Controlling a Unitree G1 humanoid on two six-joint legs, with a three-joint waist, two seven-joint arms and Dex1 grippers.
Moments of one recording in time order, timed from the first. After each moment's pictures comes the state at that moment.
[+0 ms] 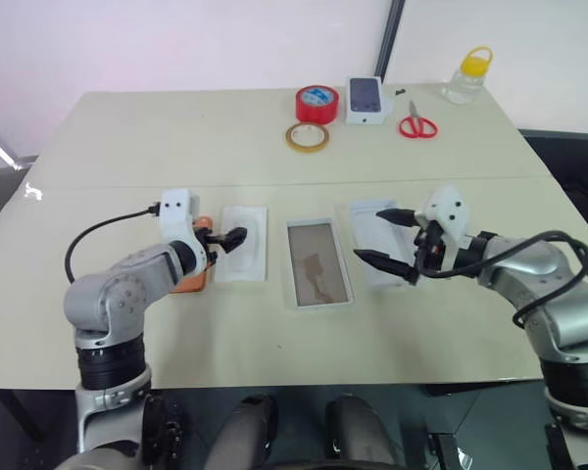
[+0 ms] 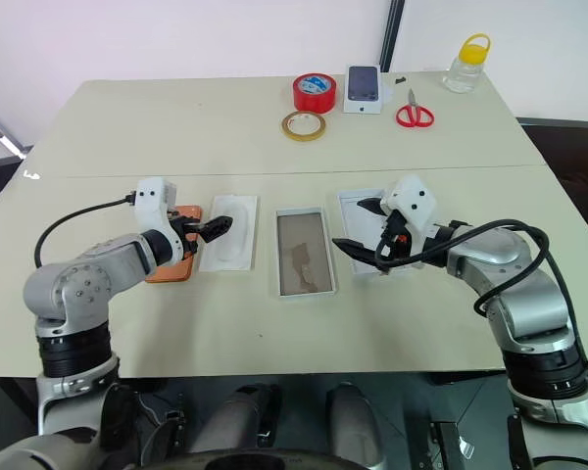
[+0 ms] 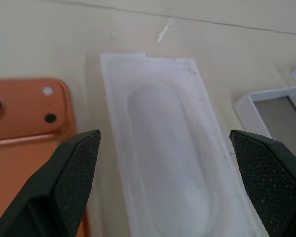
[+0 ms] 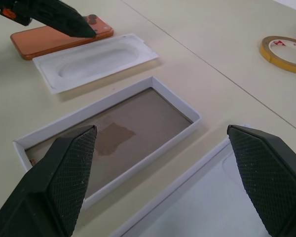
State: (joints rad) left arm -0.49 0.24 0.32 -0.31 -0.61 1.33 -0.06; right arm -0.33 -0.71 -0.05 -0.36 0.42 0.65 0.83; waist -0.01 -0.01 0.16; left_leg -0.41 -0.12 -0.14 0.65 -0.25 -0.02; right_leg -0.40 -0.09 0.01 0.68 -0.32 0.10
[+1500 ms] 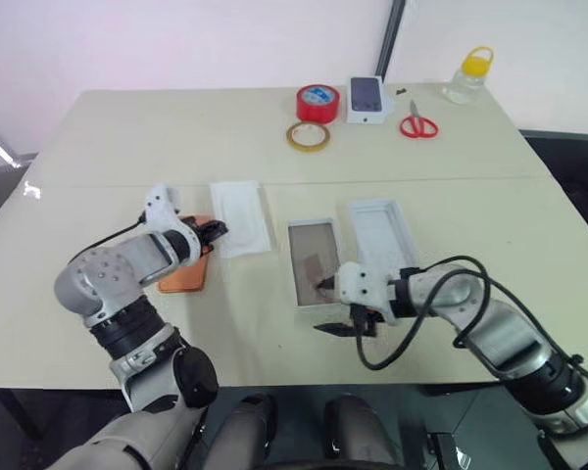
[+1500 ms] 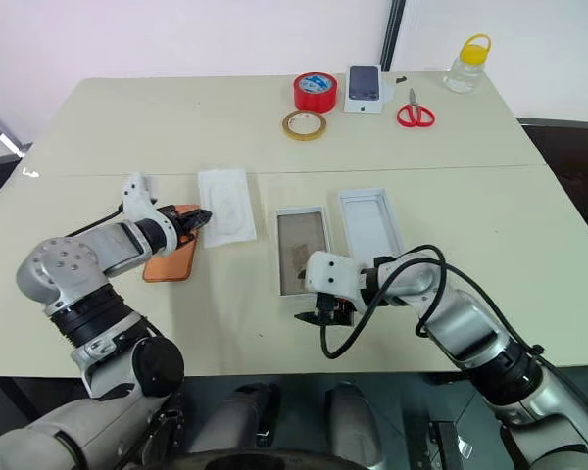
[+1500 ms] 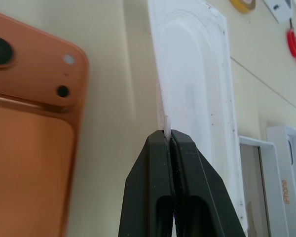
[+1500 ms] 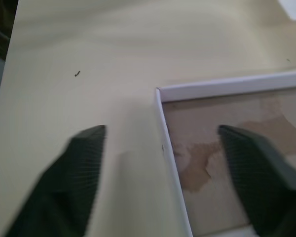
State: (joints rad) left arm -0.72 0.04 0.77 -0.21 -0.49 1.61 -0.02; right arm -0.39 -0.73 0.43 -0.41 0.13 0.55 0.98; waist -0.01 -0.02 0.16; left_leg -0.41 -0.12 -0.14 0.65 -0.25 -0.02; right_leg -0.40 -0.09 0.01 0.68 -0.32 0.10
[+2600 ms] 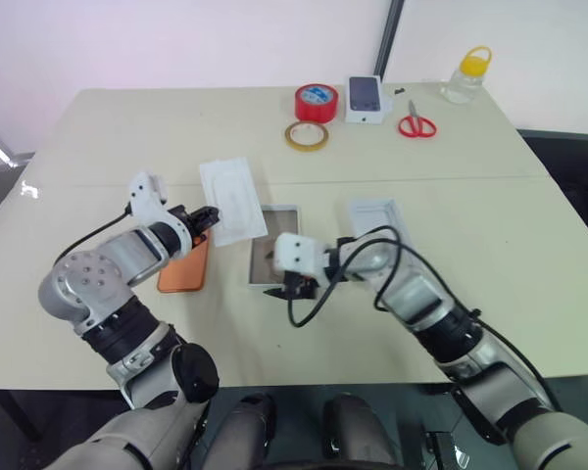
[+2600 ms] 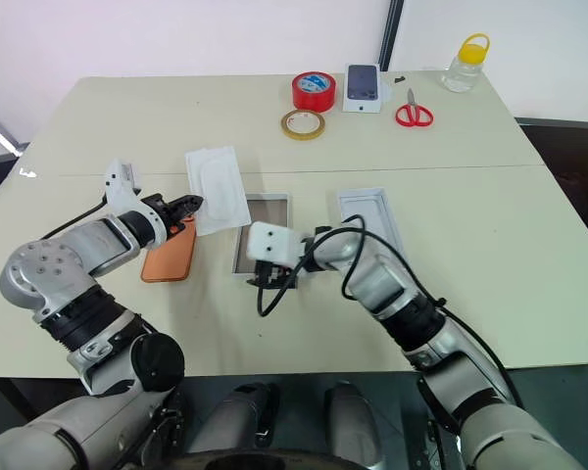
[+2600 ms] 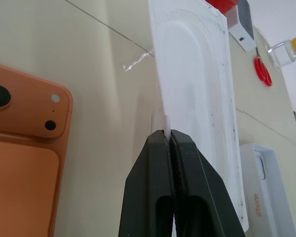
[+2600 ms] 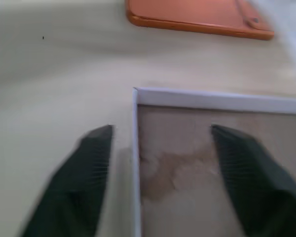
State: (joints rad) left arm -0.71 0.03 0.80 -0.30 -0.56 1.61 -0.03; right arm -0.64 -0.44 0.47 -0.12 -0.01 0.51 0.97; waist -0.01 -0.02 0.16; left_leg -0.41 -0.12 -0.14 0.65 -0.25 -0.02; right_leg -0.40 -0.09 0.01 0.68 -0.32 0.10
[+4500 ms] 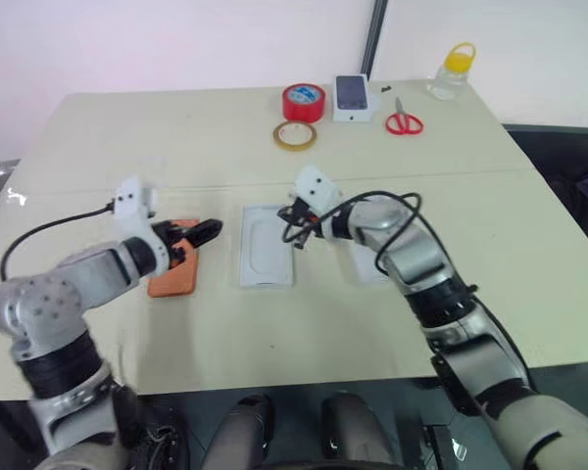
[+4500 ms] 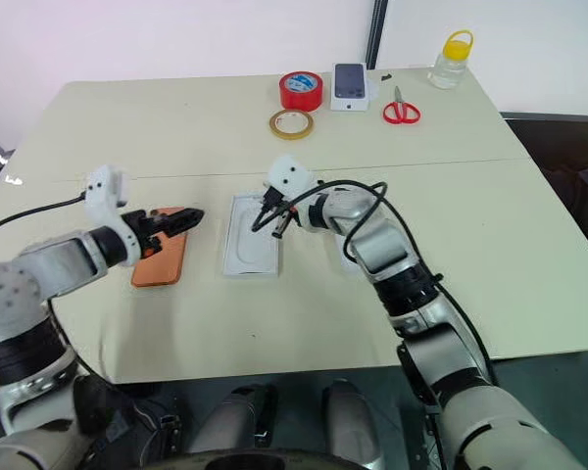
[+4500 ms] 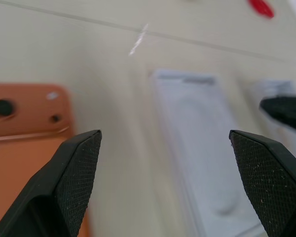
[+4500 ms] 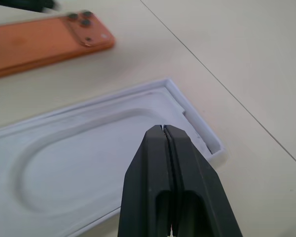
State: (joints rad) left arm -0.40 0.47 0.51 -0.36 -0.92 1.41 -0.08; right arm -0.82 -0.25 0.34 0.18 0.00 0.59 0.69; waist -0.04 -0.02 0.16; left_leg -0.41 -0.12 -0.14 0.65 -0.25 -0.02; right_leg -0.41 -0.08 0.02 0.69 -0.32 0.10
